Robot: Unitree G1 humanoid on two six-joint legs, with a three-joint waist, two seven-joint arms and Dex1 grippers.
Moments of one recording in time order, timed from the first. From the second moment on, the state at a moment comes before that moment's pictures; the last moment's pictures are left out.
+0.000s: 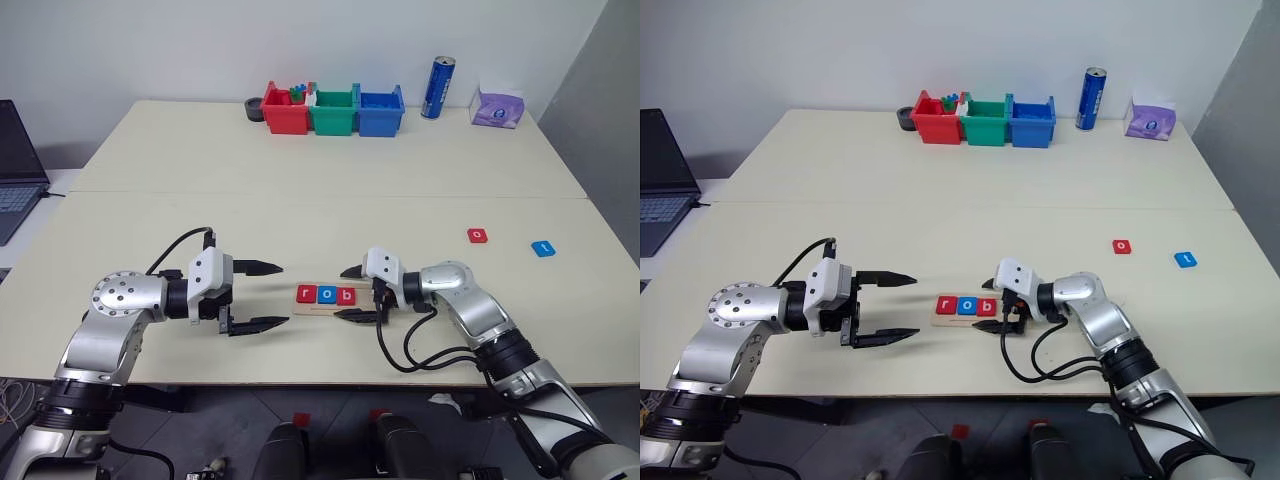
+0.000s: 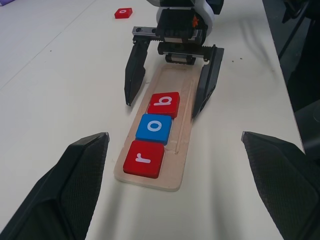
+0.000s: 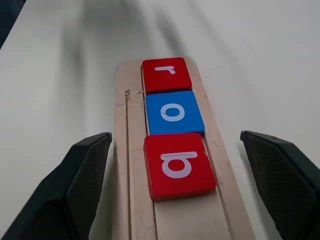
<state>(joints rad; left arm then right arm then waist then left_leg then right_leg) -0.27 0.78 0.01 0.00 -0.39 0.06 -1.30 -0.60 -0.34 0.35 0.25 0.07 0.24 1.07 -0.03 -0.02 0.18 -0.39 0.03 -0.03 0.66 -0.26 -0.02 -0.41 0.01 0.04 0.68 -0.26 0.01</state>
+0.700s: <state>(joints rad) -0.26 0.78 0.01 0.00 -0.39 0.06 -1.30 -0.43 -0.42 0.36 -0.08 0.17 0.40 1.06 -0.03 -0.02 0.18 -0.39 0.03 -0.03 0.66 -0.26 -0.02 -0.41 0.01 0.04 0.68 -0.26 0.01</state>
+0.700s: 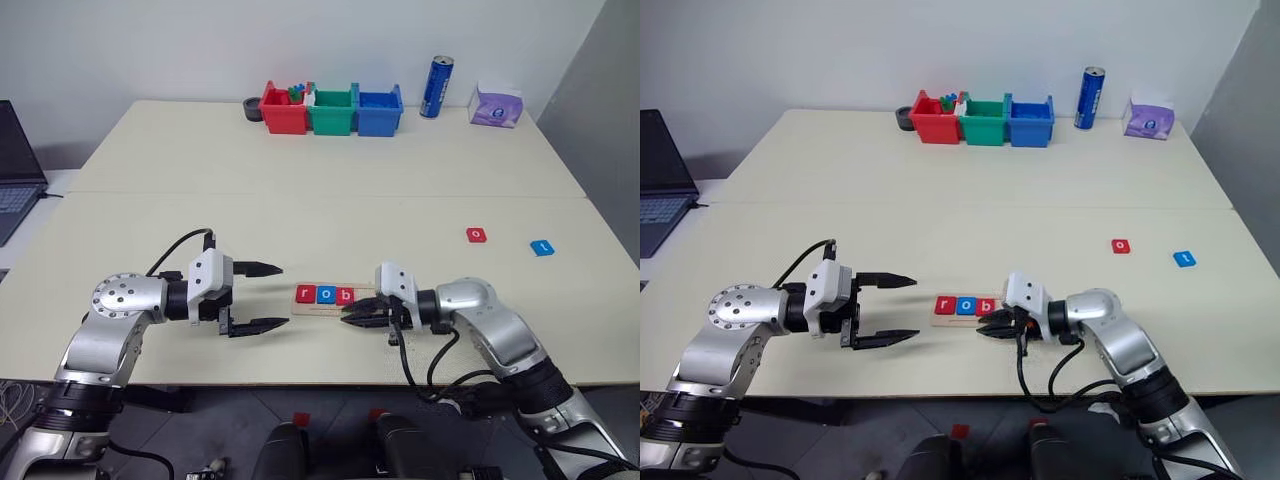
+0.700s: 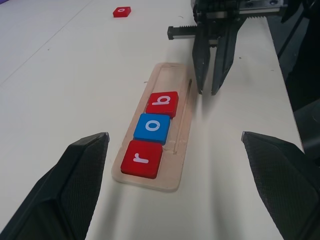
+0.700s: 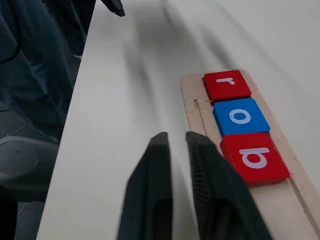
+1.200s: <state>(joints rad) -0.26 0.78 0.01 -0.01 -0.39 0.06 -1.30 -0.45 -0.37 0.38 0.00 0.10 0.36 0.95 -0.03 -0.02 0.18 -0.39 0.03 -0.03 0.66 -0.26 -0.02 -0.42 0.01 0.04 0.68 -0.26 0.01</state>
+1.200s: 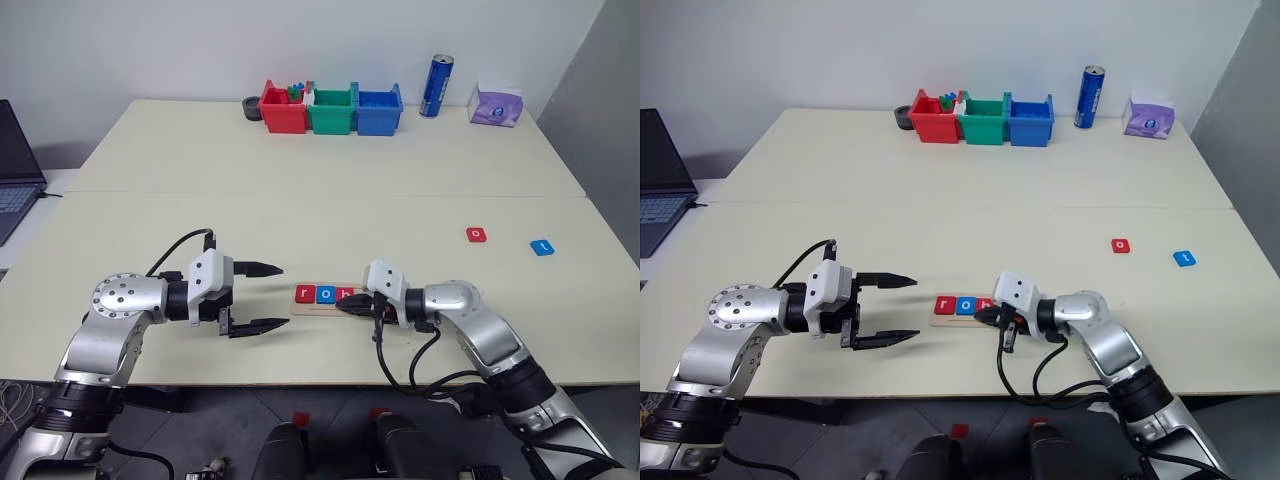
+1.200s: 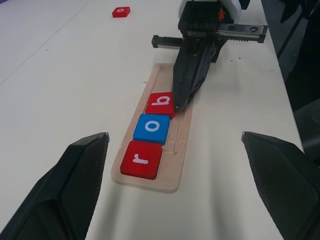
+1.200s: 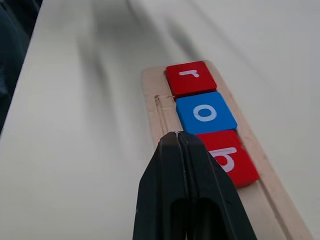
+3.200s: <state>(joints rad) -0.58 0.33 -0.25 -0.01 -0.20 0.26 -0.87 -0.65 -0.37 -0.19 0.48 0.11 0.51 0.13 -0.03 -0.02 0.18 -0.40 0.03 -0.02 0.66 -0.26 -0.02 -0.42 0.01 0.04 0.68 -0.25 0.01</state>
